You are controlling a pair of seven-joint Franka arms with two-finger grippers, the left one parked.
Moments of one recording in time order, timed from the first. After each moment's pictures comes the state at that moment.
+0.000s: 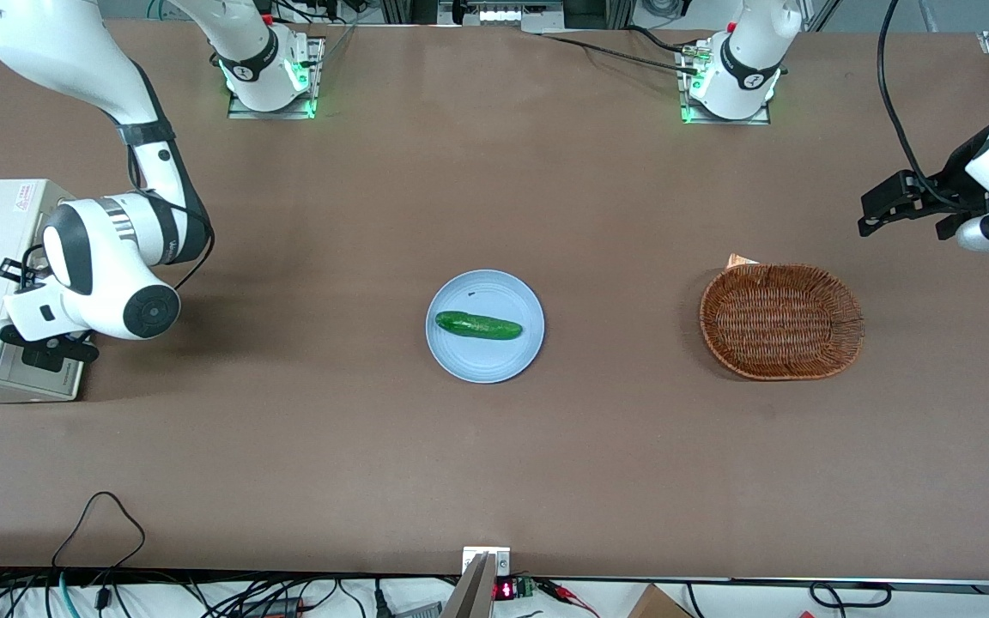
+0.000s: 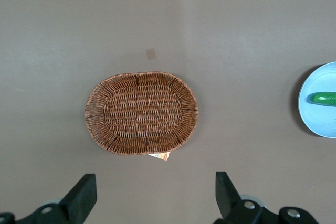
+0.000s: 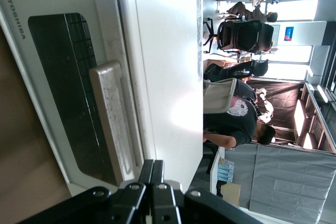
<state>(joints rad) 0.12 0.49 -0.06 -1.73 -1.01 1.57 0.71</state>
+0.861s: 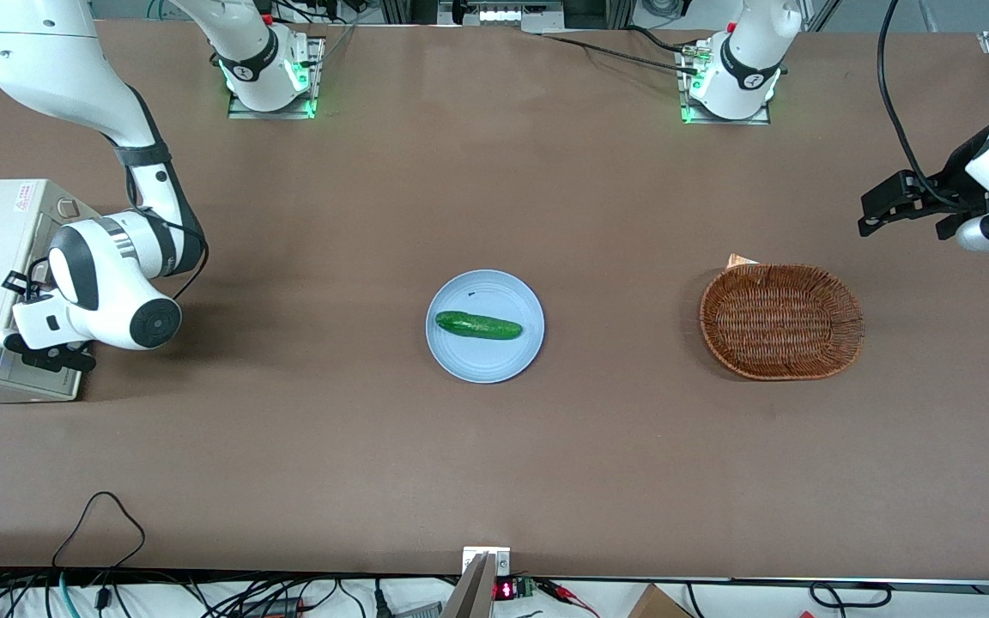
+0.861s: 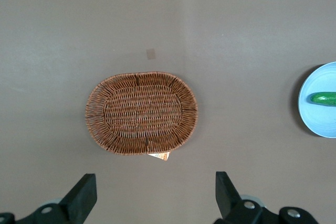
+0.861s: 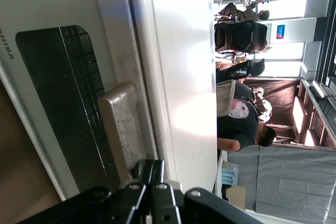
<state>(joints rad) 0.08 0.56 -0.06 -1.74 -1.06 1.64 0.79</state>
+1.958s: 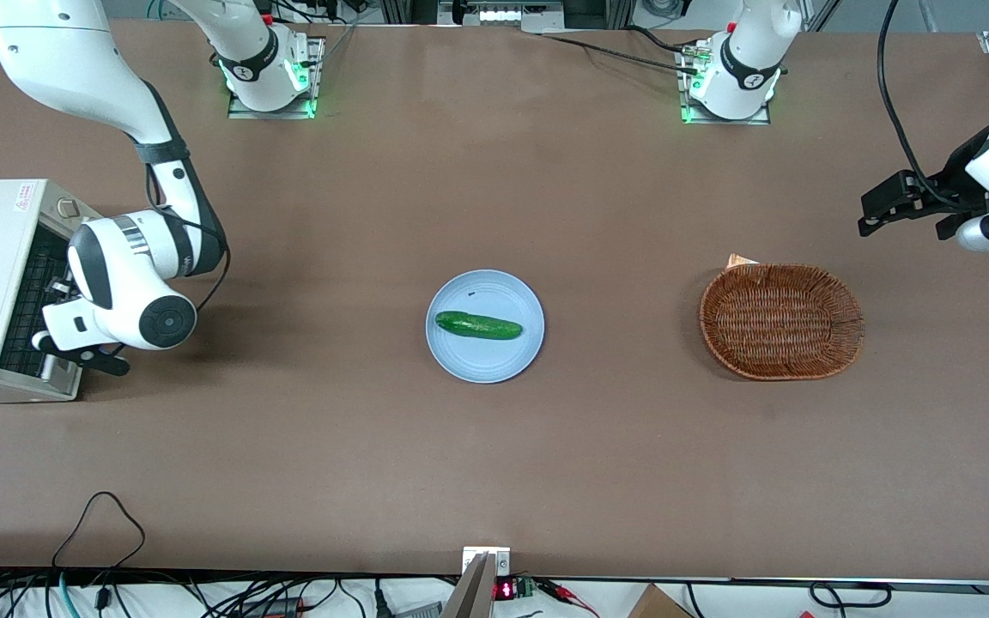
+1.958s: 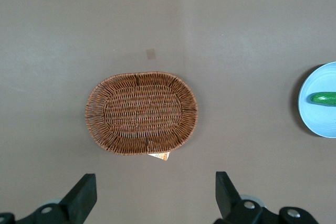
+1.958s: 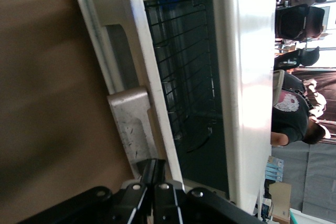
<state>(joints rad) 0.12 0.56 -0.04 -1.72 -0.84 1.70 0.80</state>
